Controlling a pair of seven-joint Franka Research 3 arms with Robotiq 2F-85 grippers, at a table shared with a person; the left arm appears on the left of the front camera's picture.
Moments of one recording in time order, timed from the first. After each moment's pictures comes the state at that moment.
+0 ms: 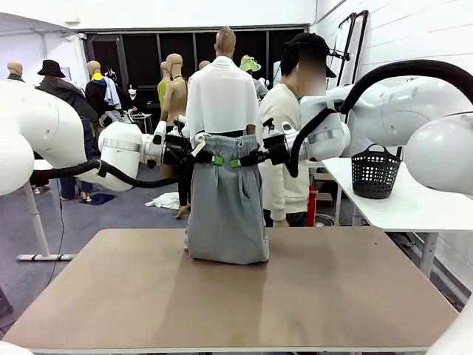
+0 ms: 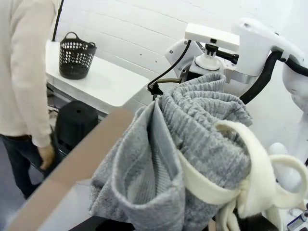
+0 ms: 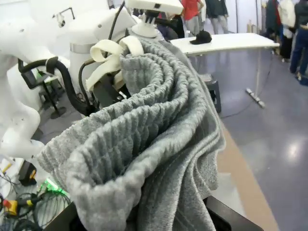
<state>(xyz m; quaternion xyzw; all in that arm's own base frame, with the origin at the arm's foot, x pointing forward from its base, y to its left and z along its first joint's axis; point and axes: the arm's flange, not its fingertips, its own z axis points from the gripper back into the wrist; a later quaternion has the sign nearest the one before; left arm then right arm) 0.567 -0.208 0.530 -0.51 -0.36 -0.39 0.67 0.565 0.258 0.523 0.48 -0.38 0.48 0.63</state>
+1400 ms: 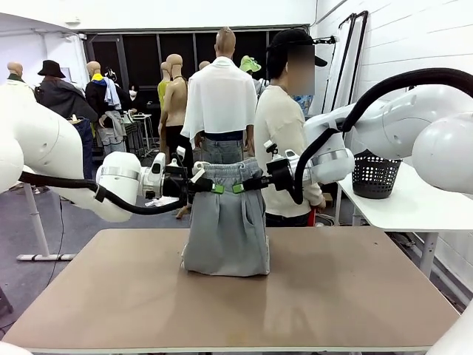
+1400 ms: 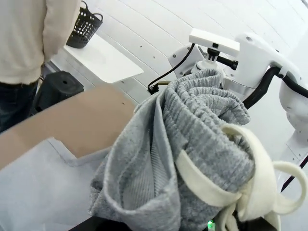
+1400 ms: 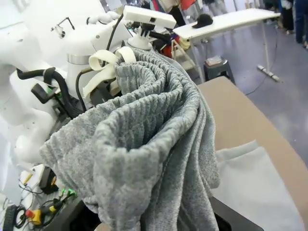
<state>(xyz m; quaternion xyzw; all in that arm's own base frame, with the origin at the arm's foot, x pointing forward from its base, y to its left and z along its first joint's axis) 0.524 -0.208 0.448 -0.58 -0.30 -0.30 0.70 0.535 0.252 0.459 0.53 -0.32 0.43 0.66</state>
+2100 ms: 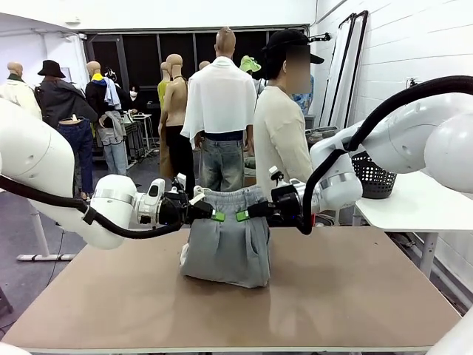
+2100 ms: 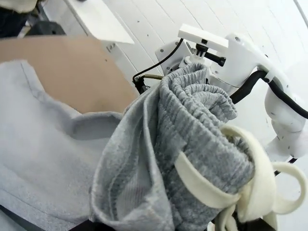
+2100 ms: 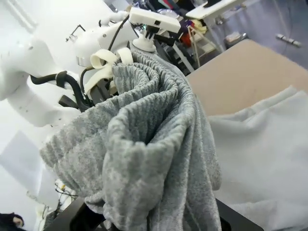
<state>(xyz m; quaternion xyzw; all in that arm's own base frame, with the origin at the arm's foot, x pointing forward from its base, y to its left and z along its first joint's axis) 0.449 -0.213 0.394 -0.63 -0.18 -0.22 0.73 0.472 0.240 0.393 0.59 -0.23 0.37 0.68</state>
